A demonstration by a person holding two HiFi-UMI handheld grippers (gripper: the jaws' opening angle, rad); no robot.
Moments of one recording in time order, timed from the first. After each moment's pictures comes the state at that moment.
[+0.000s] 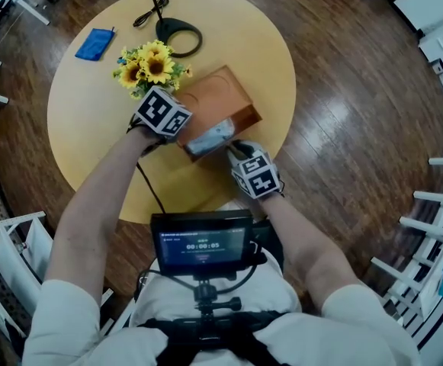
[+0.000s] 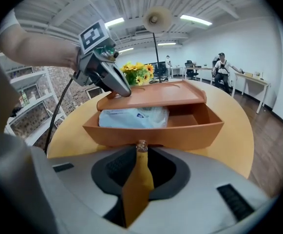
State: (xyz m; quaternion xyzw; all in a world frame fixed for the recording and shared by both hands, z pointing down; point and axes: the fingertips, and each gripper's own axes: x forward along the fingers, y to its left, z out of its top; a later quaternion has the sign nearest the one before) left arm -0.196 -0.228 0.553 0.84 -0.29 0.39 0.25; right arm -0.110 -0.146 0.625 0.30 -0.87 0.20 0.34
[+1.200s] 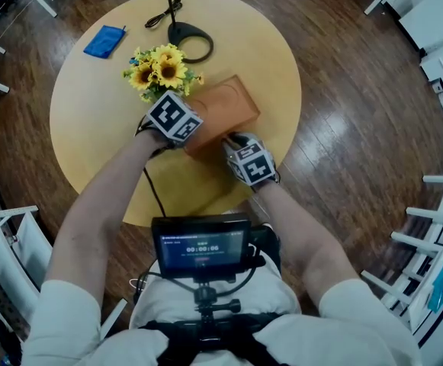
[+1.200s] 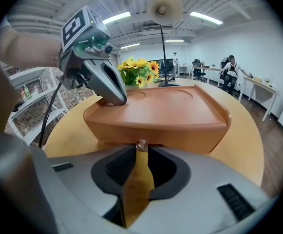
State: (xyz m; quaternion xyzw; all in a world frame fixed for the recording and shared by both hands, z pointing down) left arm -0.196 -0.231 0.553 0.84 -0.28 0.39 0.25; right arm -0.145 -0.192 0.625 0.27 -0.87 0.18 0.37
